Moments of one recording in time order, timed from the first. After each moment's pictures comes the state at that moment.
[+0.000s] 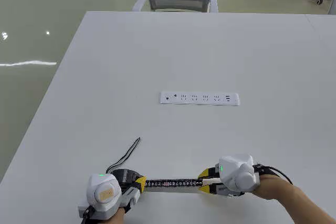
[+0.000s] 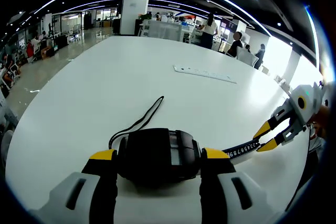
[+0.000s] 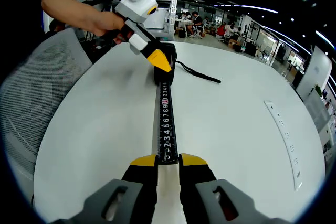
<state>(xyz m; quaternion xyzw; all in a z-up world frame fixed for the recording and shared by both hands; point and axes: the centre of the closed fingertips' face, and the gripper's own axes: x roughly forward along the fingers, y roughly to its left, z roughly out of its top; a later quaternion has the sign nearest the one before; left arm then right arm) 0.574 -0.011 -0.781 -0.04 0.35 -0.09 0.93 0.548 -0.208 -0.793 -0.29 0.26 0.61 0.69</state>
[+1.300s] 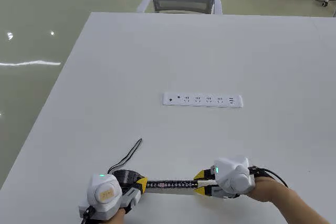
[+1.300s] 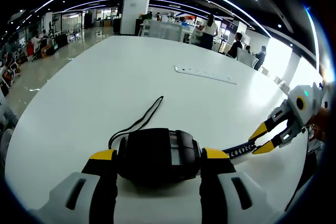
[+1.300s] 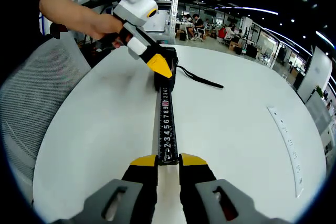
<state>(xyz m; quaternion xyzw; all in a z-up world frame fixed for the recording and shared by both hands) 0.575 -0.007 -0.782 -0.05 0.35 -0.09 0.93 0.550 -0.188 -0.794 -0.28 0.25 0.61 0.69</state>
